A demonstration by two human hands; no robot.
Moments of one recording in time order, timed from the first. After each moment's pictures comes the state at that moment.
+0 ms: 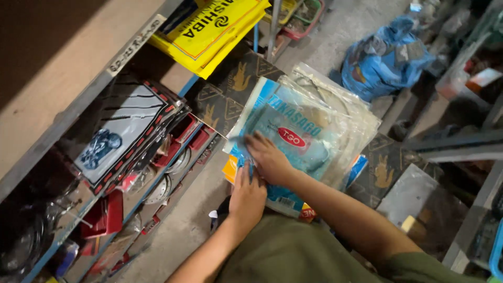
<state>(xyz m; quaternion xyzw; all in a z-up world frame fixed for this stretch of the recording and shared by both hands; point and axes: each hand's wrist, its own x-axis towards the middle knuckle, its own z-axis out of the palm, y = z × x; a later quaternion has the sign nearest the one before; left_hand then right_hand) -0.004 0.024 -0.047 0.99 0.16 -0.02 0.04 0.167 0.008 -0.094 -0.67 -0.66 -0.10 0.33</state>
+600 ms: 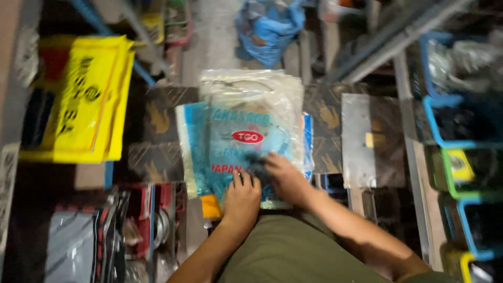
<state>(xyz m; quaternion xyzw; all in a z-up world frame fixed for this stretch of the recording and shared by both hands) 0.061 0.060 -0.056 0.98 -0.13 0.16 0.03 0.139 -0.124 -0.062 -0.90 -0.37 0.04 0.24</state>
